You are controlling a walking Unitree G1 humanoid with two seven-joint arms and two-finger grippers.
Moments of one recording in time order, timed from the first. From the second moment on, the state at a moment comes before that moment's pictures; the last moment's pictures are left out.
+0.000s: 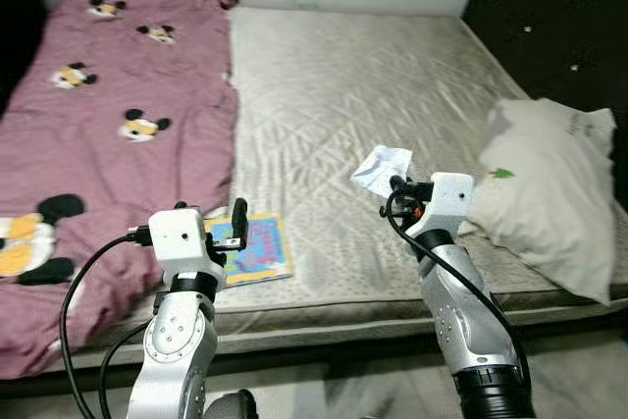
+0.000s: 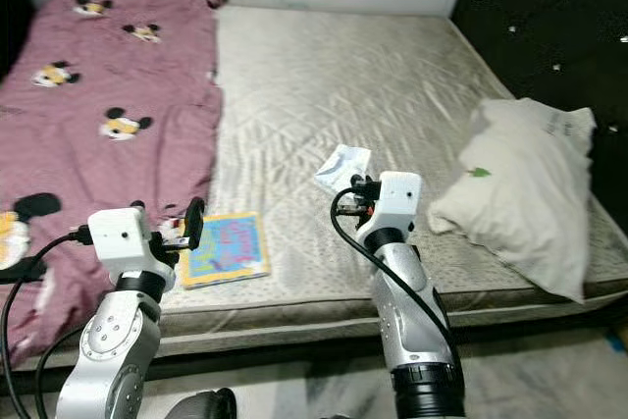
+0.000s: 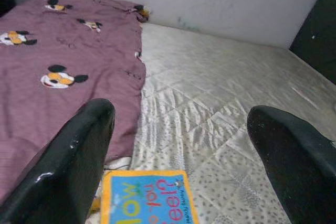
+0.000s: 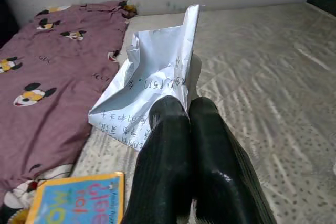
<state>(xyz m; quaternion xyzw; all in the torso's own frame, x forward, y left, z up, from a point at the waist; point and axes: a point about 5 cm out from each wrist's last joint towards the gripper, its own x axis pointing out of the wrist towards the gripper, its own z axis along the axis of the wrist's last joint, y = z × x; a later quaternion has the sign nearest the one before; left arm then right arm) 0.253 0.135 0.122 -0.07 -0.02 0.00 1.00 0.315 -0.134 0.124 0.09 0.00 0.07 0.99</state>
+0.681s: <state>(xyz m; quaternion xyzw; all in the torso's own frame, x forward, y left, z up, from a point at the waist) 0.253 0.135 0.120 -0.07 -0.02 0.01 1.00 0.315 -0.130 0.122 0.06 0.00 0.07 1.00</state>
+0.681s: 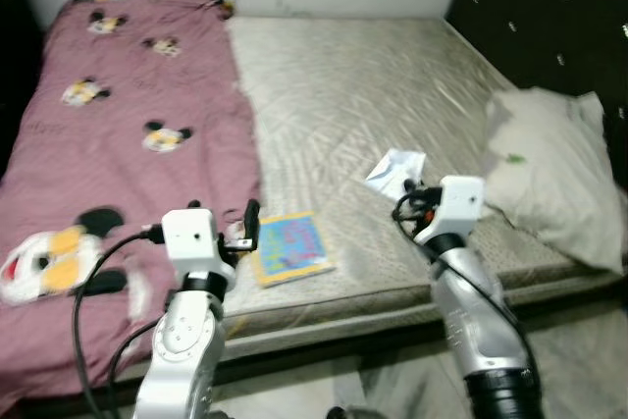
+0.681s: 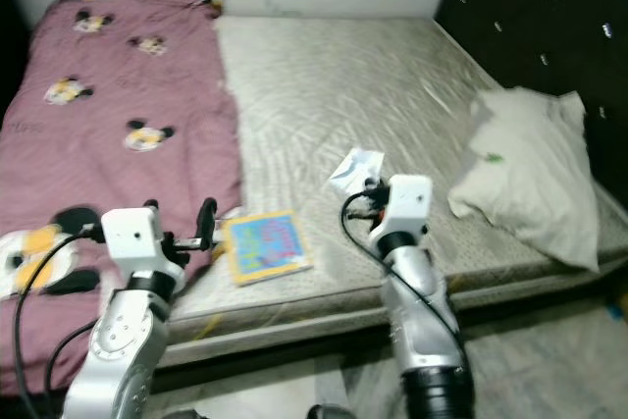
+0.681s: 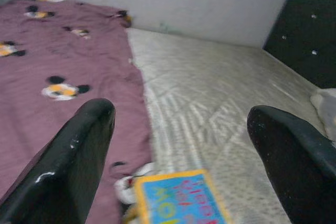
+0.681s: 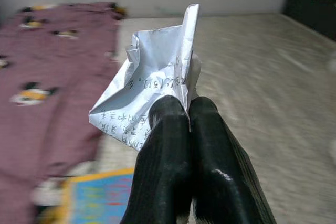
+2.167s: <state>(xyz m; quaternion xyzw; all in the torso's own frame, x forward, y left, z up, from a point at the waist) 0.254 0.134 0.125 -0.08 -0.03 0.00 1.00 0.315 -0.109 0.130 0.05 -0.03 0.14 0.99</state>
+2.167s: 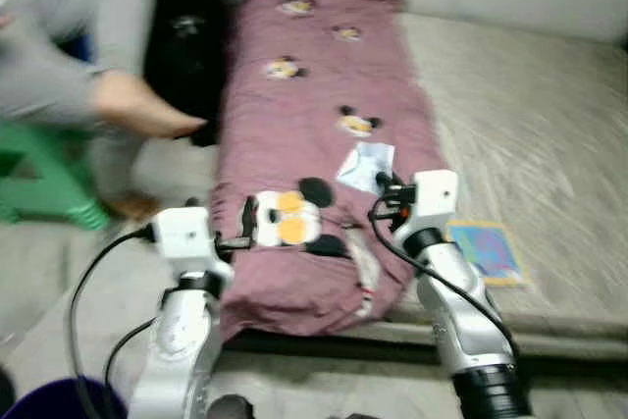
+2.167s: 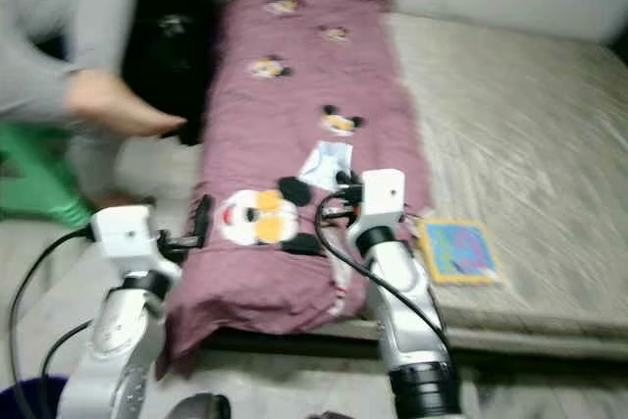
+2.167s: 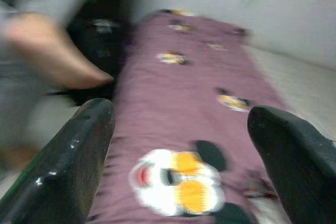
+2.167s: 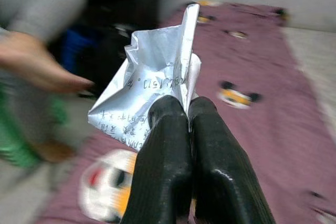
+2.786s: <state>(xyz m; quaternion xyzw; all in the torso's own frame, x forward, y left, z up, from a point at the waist) 0.255 0.136 0.128 -0.07 -0.04 0.01 1.00 0.312 -0.107 0.127 0.04 -0.02 0.15 0.99</state>
